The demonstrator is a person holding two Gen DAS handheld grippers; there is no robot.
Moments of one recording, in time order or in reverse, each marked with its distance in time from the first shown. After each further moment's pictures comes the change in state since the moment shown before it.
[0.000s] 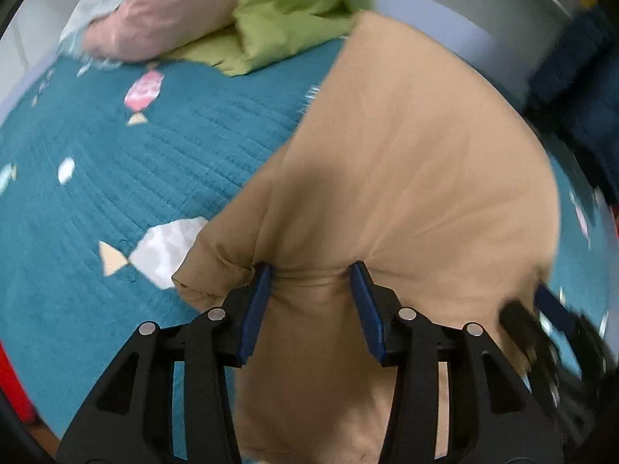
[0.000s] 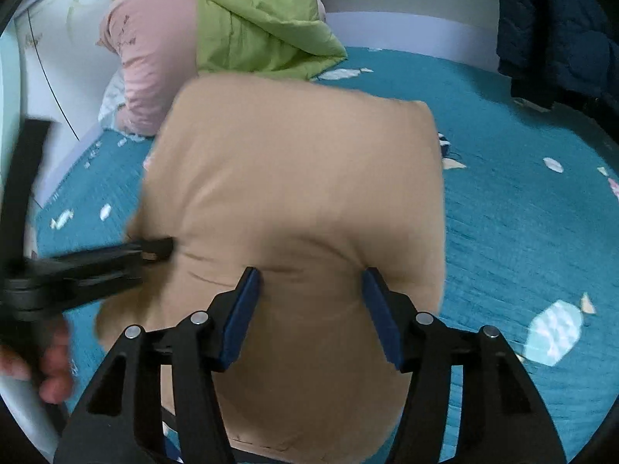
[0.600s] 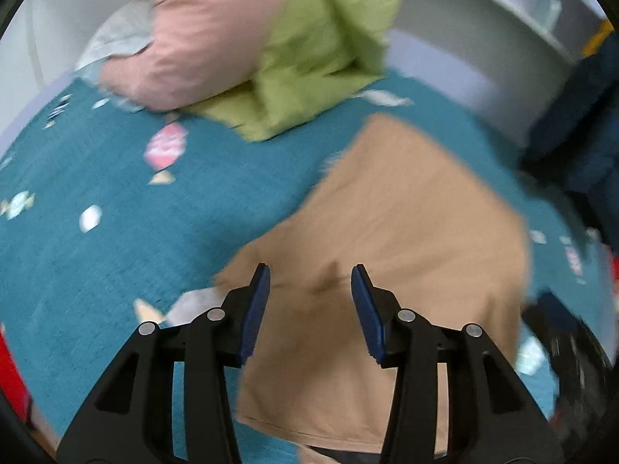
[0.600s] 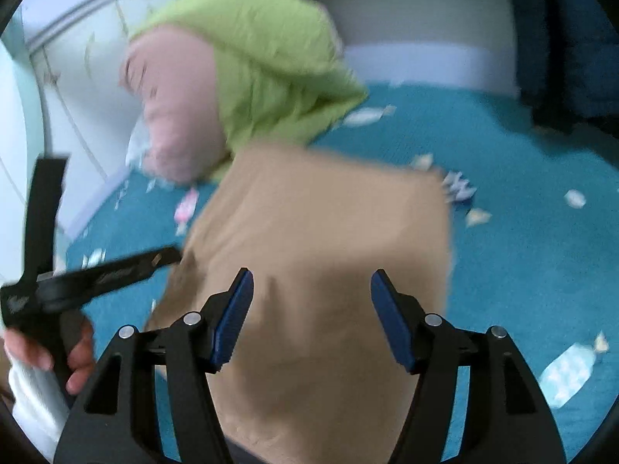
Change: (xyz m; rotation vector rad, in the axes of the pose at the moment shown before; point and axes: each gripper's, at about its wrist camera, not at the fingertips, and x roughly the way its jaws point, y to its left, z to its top) left arm -0.061 0.011 0.050 0.031 -0.132 -0.043; right arm -0.036 -0.021 0.051 0.071 -0.174 0.077
